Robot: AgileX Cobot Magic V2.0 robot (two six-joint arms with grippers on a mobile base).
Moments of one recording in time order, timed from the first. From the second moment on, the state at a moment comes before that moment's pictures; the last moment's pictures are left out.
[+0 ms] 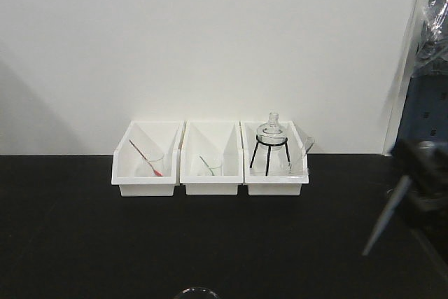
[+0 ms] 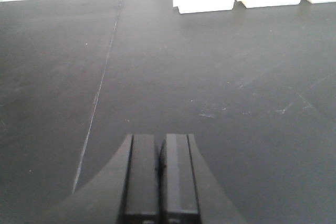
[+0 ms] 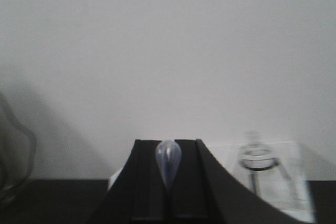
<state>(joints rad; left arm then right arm) -0.07 -0.01 0.03 -0.02 0.01 0.05 0.19 1.05 -0.59 -0.41 -0.61 0.62</state>
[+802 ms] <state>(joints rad) -0.07 -0.01 0.03 -0.02 0.01 0.05 0.54 1.85 -1.01 -0.81 -0.87 0.71</state>
